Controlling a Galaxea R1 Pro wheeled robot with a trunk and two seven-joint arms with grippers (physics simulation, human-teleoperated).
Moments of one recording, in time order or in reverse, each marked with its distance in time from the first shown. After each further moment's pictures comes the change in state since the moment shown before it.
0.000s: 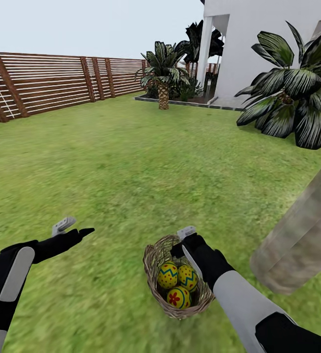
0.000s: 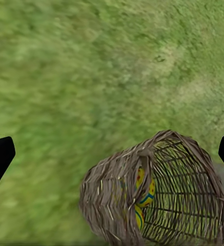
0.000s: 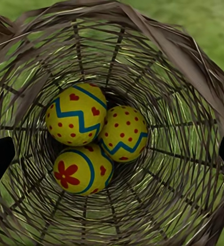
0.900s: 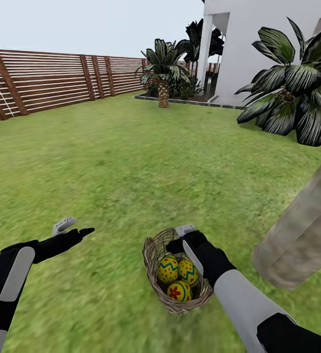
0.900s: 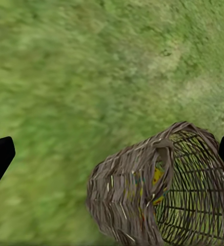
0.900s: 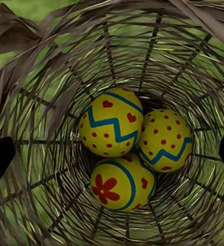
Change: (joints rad) left arm -0.001 -0.001 -0.001 -0.001 0.000 0.000 0.000; right arm 0.000 -0.005 -0.006 -0.046 -0.171 -0.007 -0.007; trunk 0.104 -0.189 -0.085
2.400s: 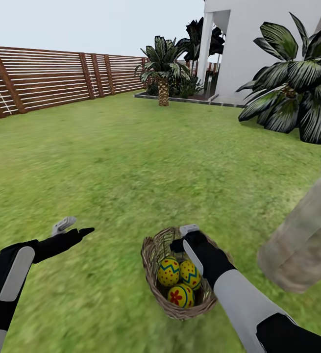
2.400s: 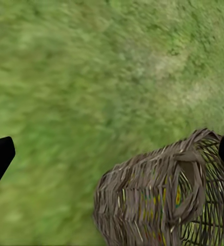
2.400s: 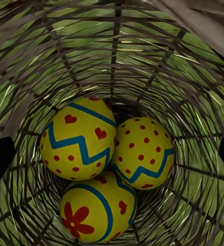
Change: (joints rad) left arm -0.001 0.001 0.000 -0.002 0.000 0.000 -0.002; right arm 0.000 0.004 -0.023 0.009 -0.018 -0.005 -0.118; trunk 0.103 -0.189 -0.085
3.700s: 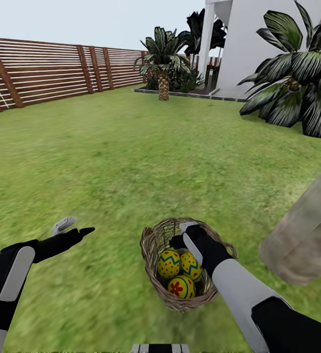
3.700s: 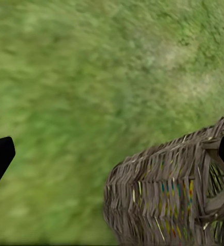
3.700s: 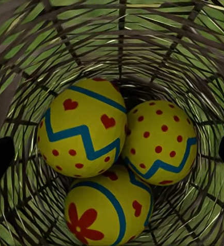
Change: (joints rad) left arm 0.000 -0.002 0.000 -0.003 0.000 0.000 0.000; right arm -0.082 0.006 -0.001 0.109 -0.075 0.008 0.002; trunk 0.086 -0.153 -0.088
